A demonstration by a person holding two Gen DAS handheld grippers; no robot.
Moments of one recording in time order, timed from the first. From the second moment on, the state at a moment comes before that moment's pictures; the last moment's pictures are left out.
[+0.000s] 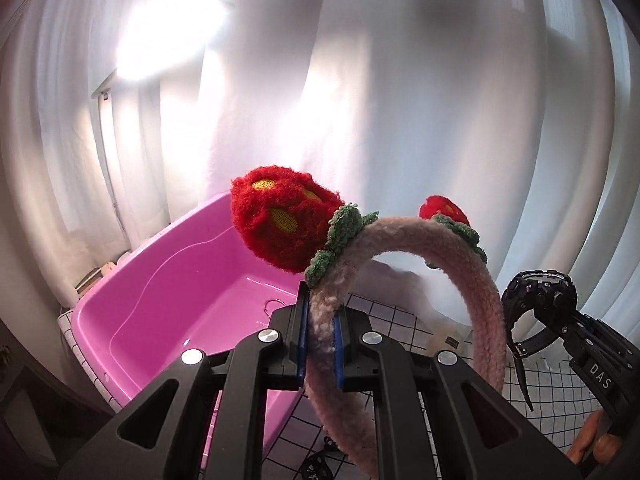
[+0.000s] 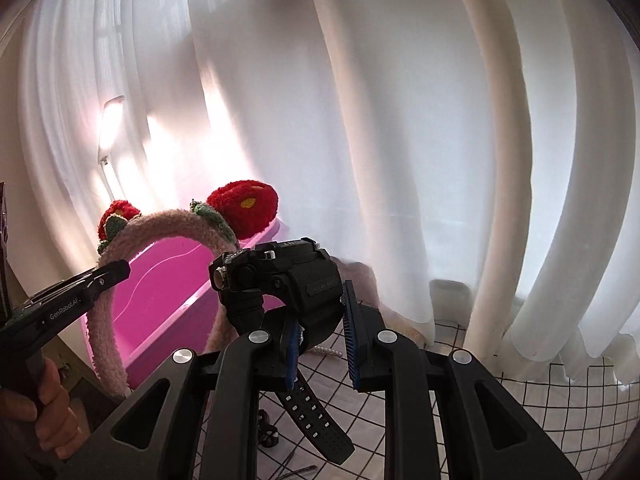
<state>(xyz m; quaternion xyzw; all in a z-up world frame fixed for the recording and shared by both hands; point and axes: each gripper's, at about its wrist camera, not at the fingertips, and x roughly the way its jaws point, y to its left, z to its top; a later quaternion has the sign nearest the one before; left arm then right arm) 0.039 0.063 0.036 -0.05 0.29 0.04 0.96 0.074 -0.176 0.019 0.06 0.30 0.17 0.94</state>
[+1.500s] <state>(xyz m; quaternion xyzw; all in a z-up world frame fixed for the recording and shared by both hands) 0.077 0.224 -0.019 -0.03 0.38 0.19 0.91 0.159 0.060 -0.001 -0.08 0.38 0.22 0.89</state>
